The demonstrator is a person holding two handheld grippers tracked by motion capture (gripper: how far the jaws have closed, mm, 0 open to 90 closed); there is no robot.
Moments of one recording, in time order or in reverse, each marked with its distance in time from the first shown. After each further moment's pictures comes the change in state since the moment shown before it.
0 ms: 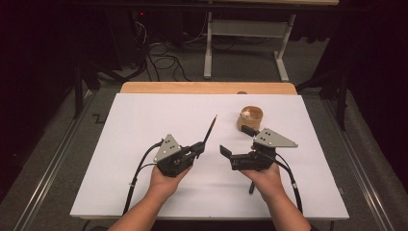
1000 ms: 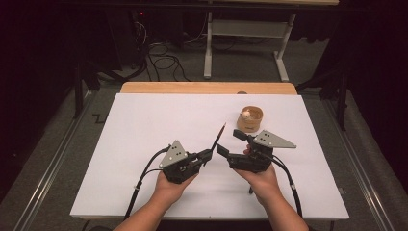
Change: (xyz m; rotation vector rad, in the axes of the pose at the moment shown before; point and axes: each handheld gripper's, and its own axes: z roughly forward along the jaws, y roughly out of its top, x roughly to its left) left arm -0.015 -0.007 0.006 0.008 -0.070 -0.005; right arm 0.003 -0.007 0.004 -0.021 0.060 0.138
